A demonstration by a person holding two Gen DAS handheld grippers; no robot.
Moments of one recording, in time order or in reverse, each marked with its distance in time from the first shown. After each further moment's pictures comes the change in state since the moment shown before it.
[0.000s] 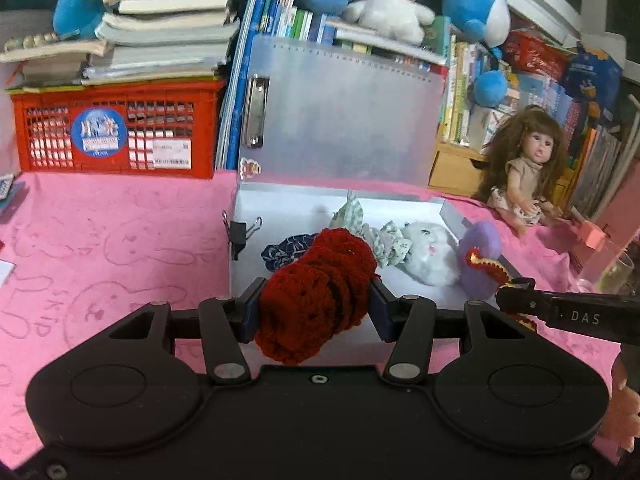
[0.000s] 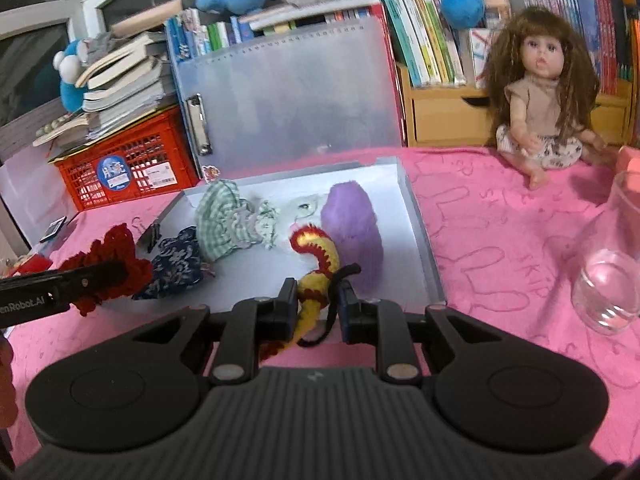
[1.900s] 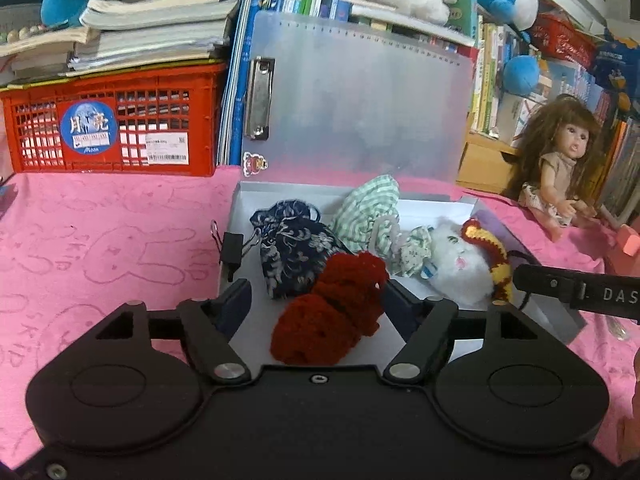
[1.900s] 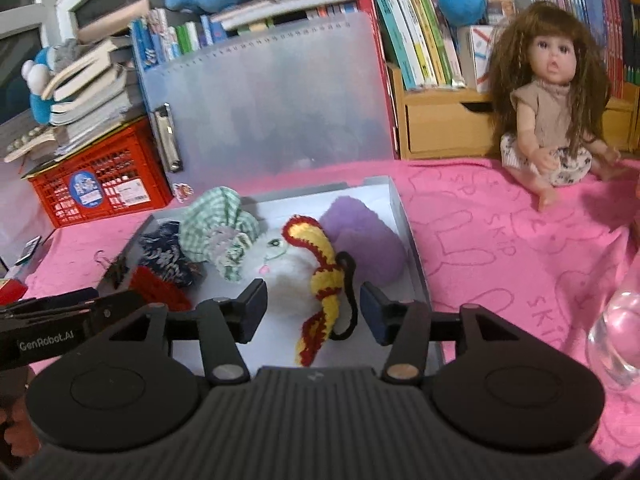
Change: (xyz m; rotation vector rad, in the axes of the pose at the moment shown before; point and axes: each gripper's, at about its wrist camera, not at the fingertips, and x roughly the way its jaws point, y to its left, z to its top) left arm 0.049 -0.003 0.016 0.010 0.019 0.056; right arm 0.034 -0.005 0.030 0.007 0.000 -0.029
